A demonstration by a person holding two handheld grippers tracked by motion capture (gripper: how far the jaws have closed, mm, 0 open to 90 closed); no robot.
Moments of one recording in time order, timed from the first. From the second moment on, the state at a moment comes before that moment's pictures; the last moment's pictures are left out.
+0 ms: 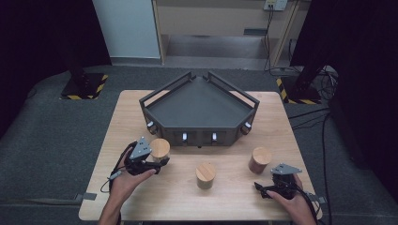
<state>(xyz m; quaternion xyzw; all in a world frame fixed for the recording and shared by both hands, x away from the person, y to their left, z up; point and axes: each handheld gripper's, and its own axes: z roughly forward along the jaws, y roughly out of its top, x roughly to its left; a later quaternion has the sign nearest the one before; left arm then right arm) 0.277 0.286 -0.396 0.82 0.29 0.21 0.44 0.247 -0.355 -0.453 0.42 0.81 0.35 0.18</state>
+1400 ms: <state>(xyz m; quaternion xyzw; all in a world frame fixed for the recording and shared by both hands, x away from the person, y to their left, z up) 0.312 0.259 -0.323 0.83 0.24 0.21 0.46 0.247 -0.355 -0.453 0.42 0.81 0.35 0.18</state>
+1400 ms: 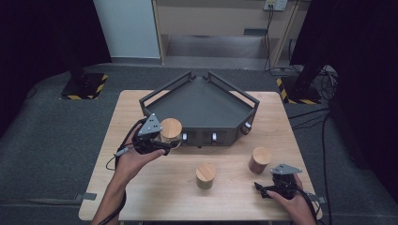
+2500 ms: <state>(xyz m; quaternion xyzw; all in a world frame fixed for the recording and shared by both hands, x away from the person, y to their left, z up) 0.348 0.243 -0.297 0.83 0.23 0.21 0.46 0.247 -0.355 -0.453 0.42 0.81 0.35 0.18</state>
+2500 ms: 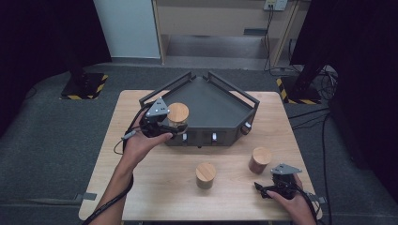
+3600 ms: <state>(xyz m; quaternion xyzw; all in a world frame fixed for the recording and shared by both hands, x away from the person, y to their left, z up) 0.388 0.238 -0.306 0.82 0.26 0.22 0.46 0.247 -0.355 -0.453 0.42 0.81 0.35 0.18</state>
